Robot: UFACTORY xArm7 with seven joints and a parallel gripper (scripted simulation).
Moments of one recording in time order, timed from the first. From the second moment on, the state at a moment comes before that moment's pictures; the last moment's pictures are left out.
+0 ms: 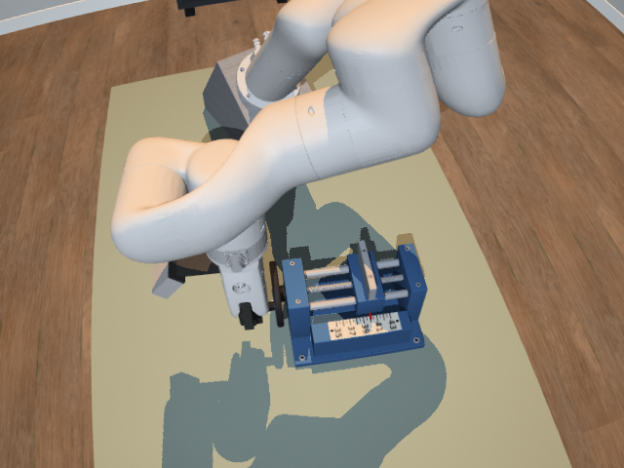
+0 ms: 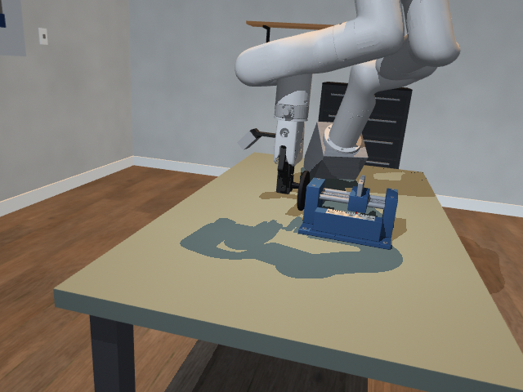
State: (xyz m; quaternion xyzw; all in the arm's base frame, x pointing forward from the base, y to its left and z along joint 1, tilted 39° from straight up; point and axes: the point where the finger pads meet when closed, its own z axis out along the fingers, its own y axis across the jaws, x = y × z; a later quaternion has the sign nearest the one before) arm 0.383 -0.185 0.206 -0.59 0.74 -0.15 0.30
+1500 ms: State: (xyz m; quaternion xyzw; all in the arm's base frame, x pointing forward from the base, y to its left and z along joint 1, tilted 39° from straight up) arm 0.378 -0.166 0.141 -0.59 0.74 -0.14 0.30
